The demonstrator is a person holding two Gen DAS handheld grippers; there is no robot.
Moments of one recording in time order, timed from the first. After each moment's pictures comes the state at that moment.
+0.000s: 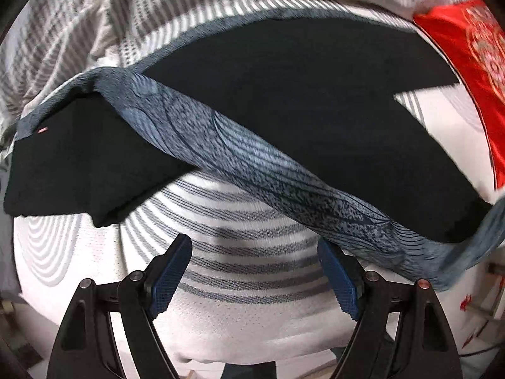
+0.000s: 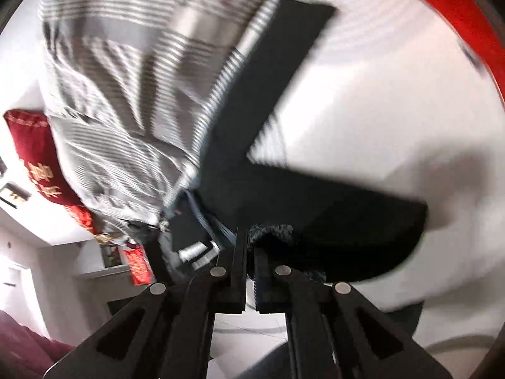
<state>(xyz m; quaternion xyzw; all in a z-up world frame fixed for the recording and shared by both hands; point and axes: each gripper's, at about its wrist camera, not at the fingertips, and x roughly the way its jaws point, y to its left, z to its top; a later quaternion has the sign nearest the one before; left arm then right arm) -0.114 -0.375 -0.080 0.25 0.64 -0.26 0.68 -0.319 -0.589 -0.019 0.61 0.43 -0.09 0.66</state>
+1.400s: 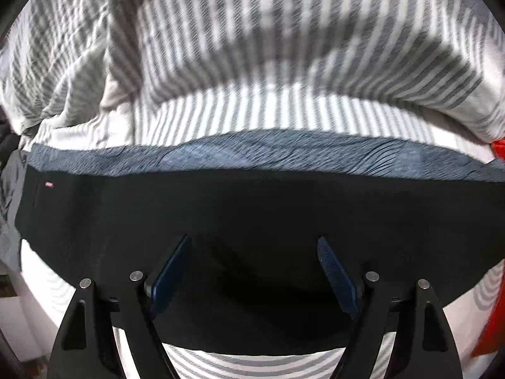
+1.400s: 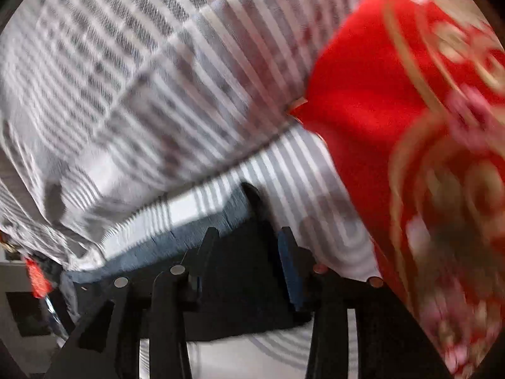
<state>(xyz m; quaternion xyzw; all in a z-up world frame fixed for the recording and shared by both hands) -0.001 -0.477 -0.090 0.19 0.64 -0.13 0.74 -0.159 -0.790 -0.039 0.39 0.55 -0.22 0.70</state>
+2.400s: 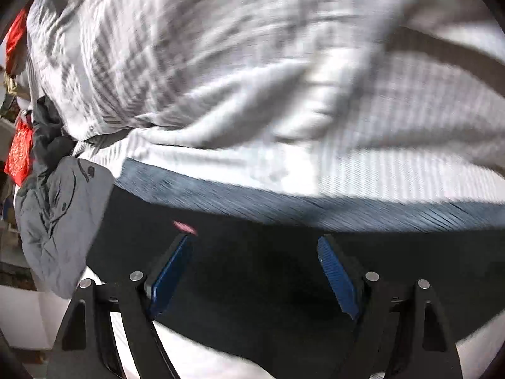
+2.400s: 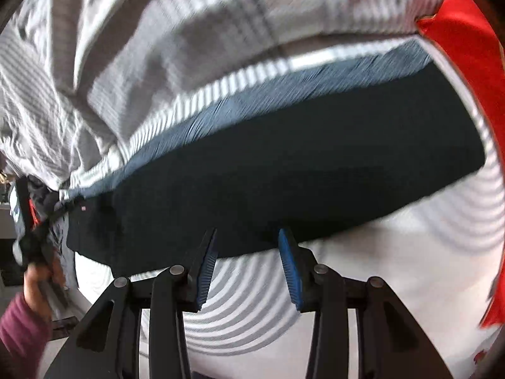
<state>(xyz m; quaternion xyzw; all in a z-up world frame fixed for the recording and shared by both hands) 0.130 -0.304 -0.049 0.22 0.57 -0.05 0.79 -0.121 -0.549 -0.064 0.35 0.61 -0.15 0.70</state>
